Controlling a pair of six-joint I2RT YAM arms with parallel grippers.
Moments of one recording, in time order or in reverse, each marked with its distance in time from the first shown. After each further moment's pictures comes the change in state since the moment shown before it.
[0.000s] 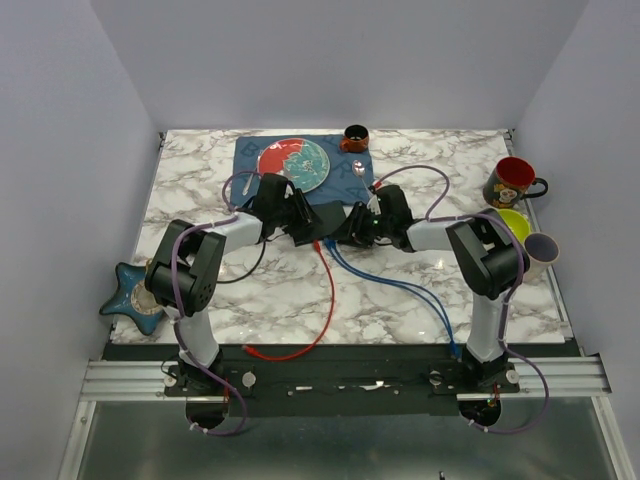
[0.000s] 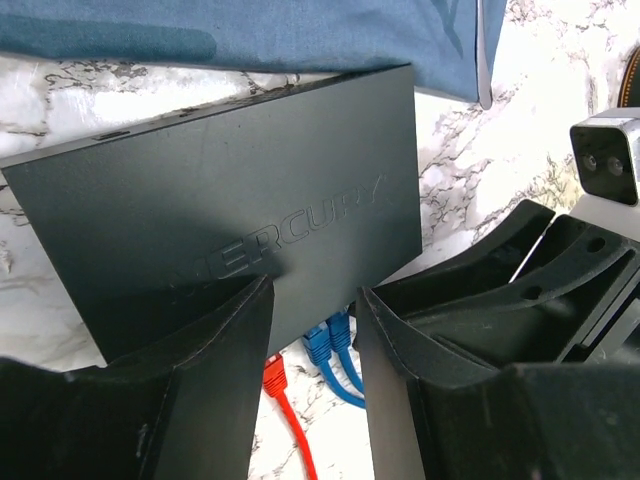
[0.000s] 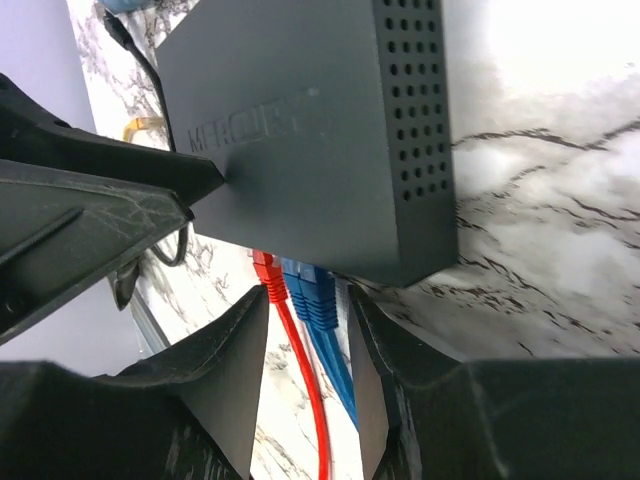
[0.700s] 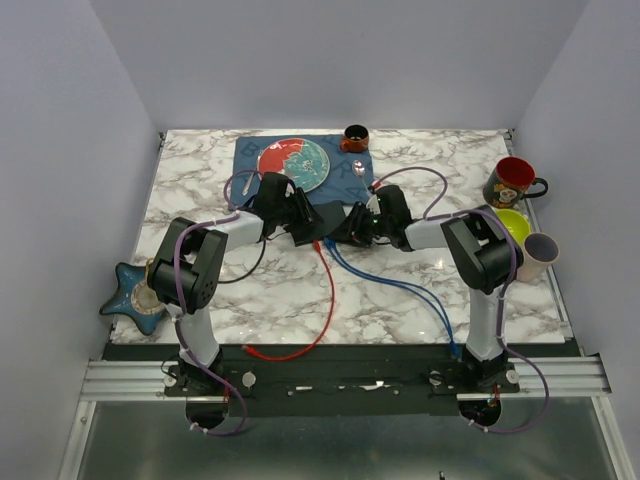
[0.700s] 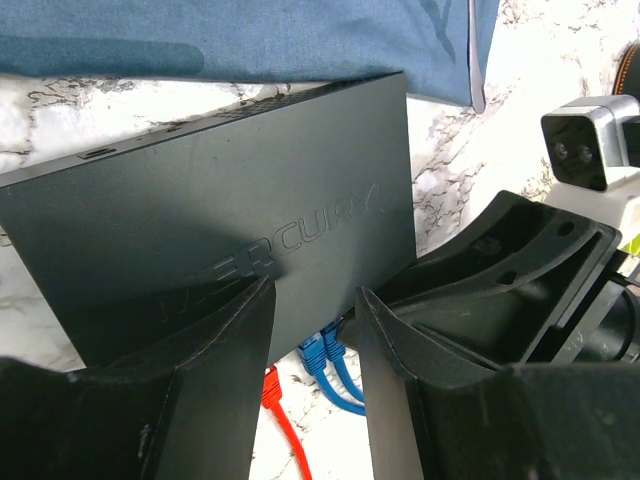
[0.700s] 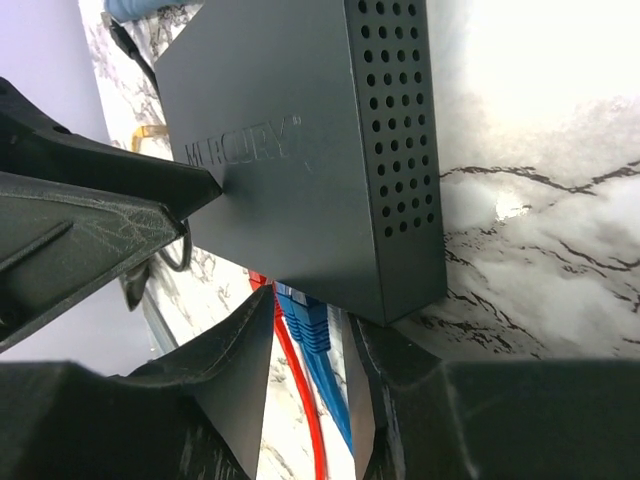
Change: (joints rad) left arm 0.000 0.024 0.019 0.010 0.016 0.000; right arm -0.014 0.051 0.016 0.048 -0.037 0.020
